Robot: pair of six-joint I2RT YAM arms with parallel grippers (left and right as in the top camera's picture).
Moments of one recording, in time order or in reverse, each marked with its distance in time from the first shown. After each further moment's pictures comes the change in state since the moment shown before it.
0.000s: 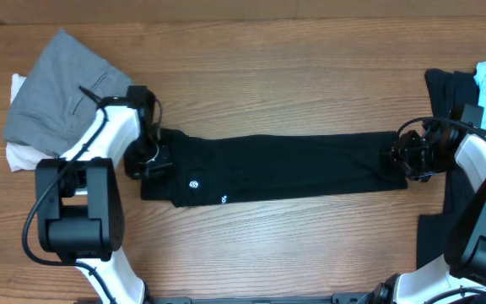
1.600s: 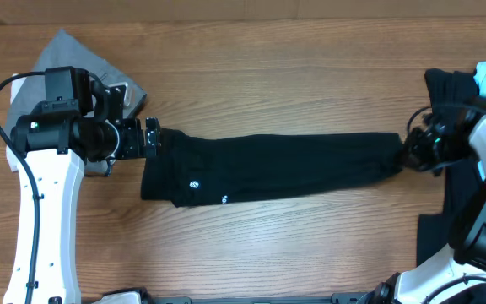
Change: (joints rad) left arm 0.103 -0.525 0.098 -0.122 0.288 0.283; right arm -0.039 0.089 0.257 -0.356 -0.035 -0.254
